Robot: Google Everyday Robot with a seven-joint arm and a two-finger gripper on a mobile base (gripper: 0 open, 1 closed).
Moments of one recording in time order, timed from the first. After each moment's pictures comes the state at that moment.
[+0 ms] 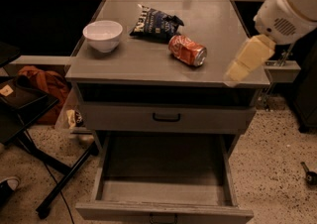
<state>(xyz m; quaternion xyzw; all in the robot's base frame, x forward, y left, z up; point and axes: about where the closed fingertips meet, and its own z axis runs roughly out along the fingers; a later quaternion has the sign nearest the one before) 0.526 -0.187 0.966 -0.49 0.83 0.01 0.26</state>
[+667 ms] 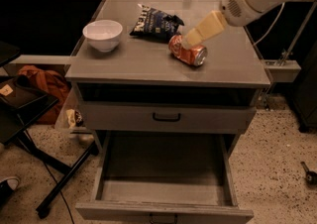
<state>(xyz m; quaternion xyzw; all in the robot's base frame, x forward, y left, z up) 0.631 -0.141 0.967 -0.35 0.86 0.07 0.35</state>
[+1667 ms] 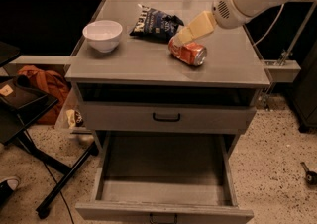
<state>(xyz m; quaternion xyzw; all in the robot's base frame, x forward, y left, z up) 0.647 -0.129 0.955 -0.29 0.89 0.09 0.35</state>
